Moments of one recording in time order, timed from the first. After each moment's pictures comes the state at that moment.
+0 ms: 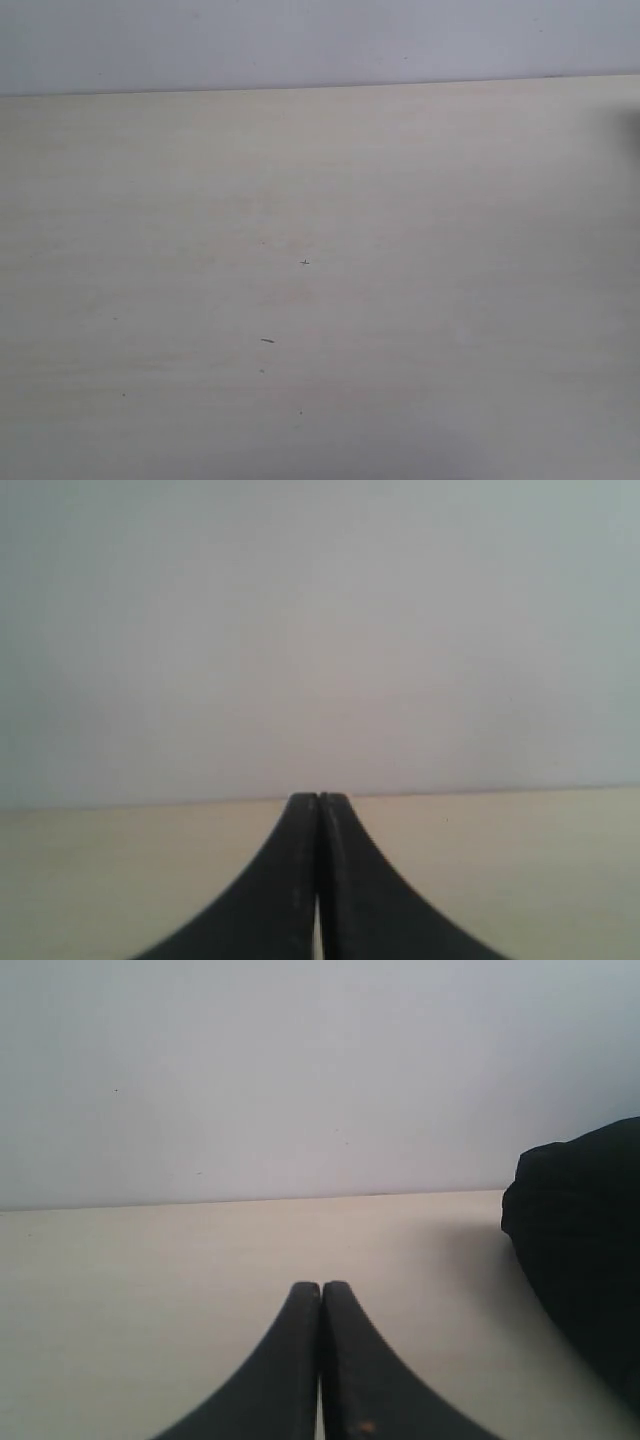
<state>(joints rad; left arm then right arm) -0.20 0.14 0.00 -0.24 -0.14 0.23 0.10 0.01 0.00 0.08 0.17 -0.05</state>
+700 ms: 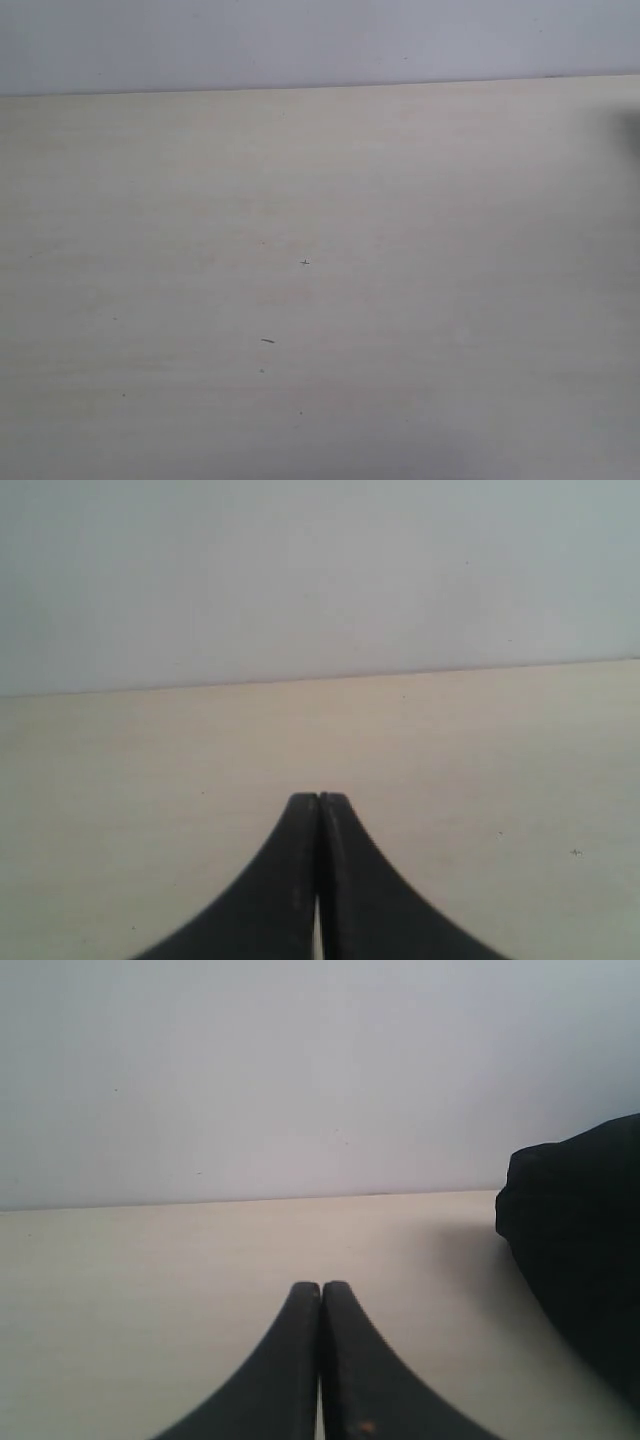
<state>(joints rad) -0.20 0.01 0.00 -0.24 0.20 0.23 0.10 0.01 0.00 0.08 0.17 -0.05</state>
